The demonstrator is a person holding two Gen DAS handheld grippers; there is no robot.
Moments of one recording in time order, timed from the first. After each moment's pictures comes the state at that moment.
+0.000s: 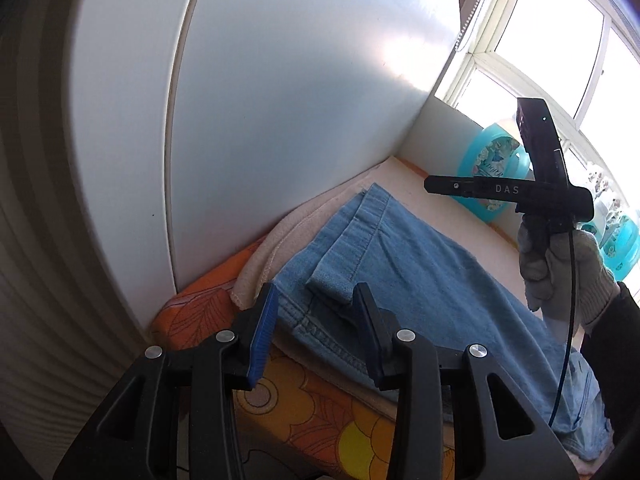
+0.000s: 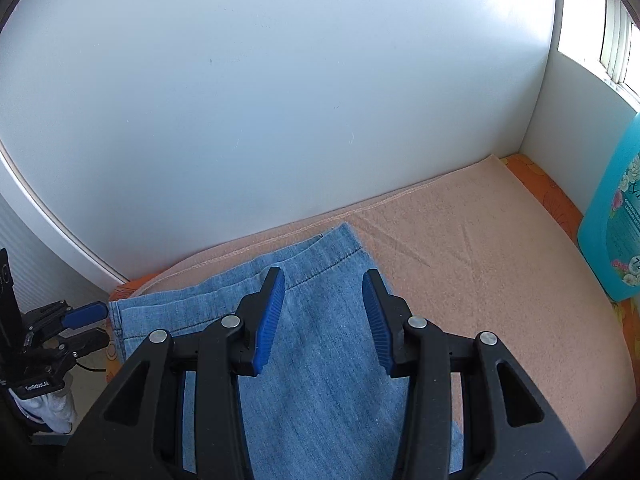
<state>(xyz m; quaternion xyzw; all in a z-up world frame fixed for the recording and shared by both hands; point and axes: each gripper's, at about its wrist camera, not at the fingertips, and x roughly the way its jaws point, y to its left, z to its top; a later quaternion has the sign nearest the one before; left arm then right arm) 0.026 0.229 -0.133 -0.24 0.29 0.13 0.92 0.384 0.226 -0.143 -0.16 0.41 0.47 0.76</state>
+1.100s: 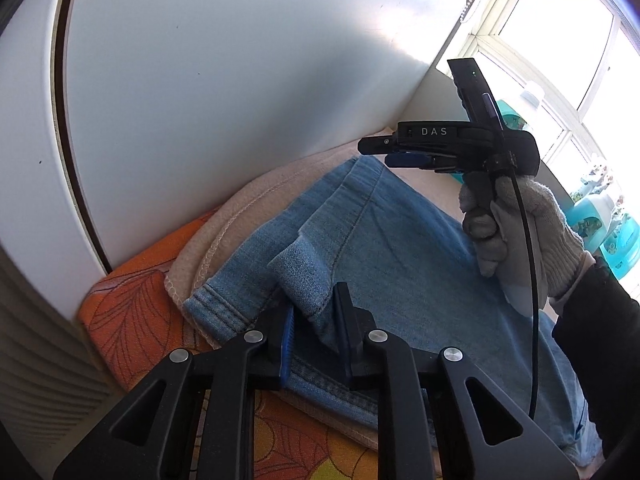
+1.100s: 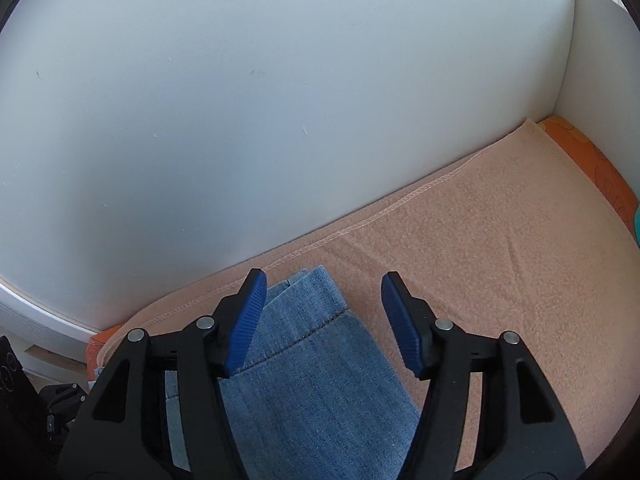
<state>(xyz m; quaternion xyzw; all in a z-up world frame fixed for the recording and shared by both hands) 0.070 0.221 -0.180 -0.26 0.33 0.11 0.90 0.450 0.274 -0.196 -0.13 0.47 0.47 0.74</state>
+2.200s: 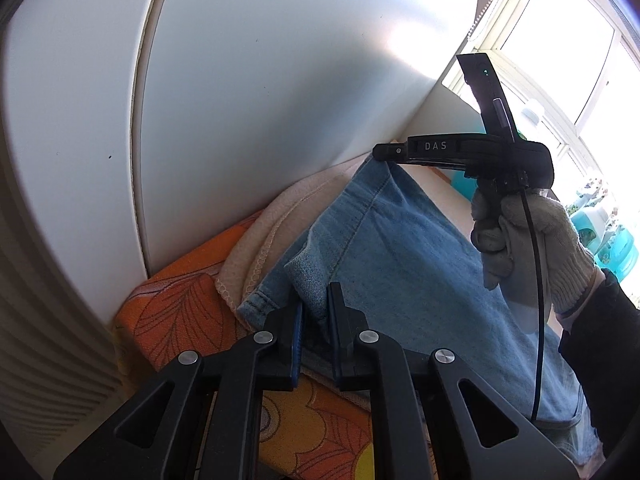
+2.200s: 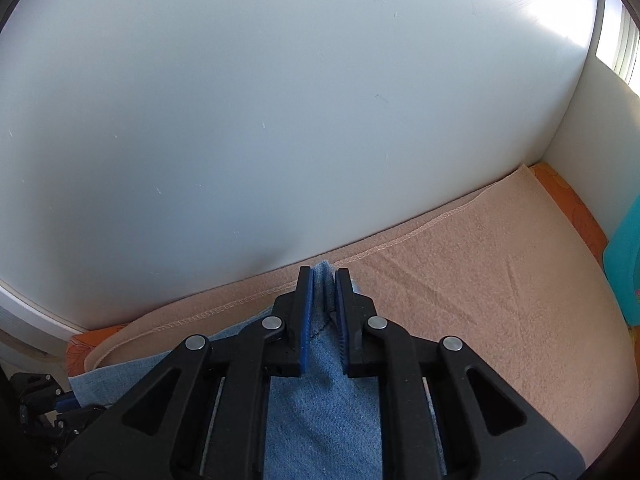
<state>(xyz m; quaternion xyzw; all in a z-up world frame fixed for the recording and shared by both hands) 0.033 0.253 -0.189 -0.27 0.31 0.10 0.90 0.420 0.282 -0.181 -0.18 0.40 0.43 0.79</state>
